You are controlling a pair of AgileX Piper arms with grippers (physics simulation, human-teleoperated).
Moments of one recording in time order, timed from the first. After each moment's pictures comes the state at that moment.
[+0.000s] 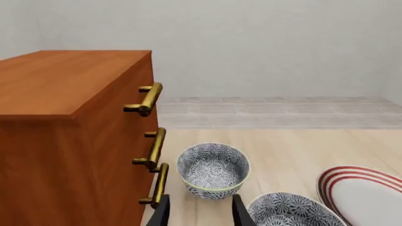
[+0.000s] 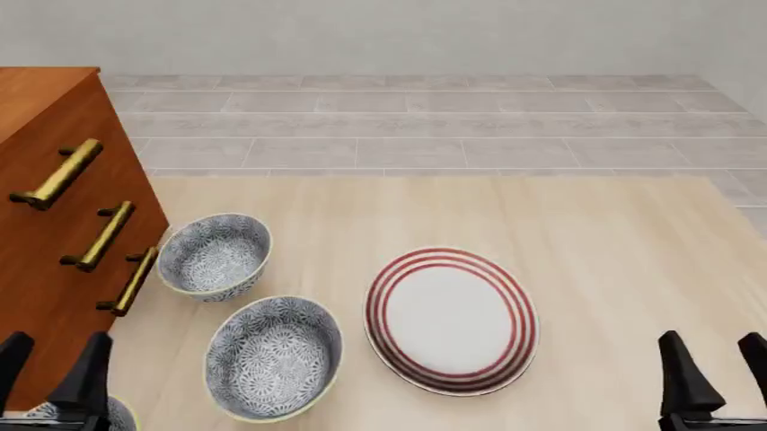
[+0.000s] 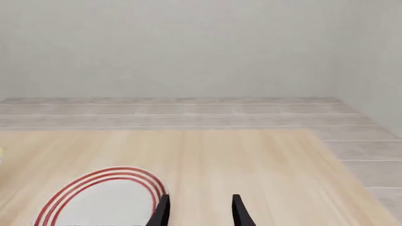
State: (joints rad) left arm 0.00 0.00 -0.01 0.00 0.00; right arm -0.02 0.00 0.00 0.00 -0.01
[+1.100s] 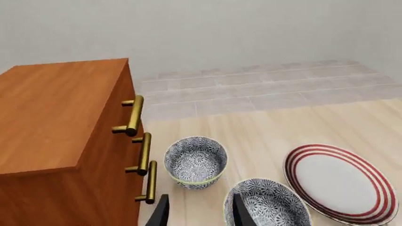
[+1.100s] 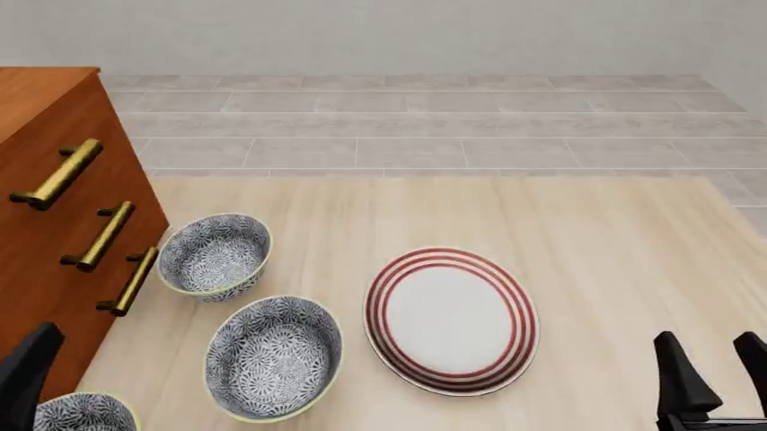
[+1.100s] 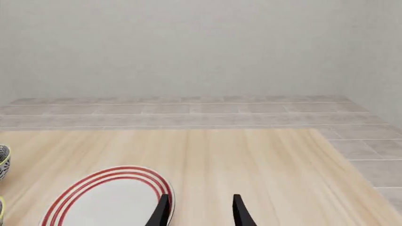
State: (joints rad) left arm -0.11 0.06 -0.47 0.57 0.03; right arm 0.00 0.01 0.00 0.00 0.01
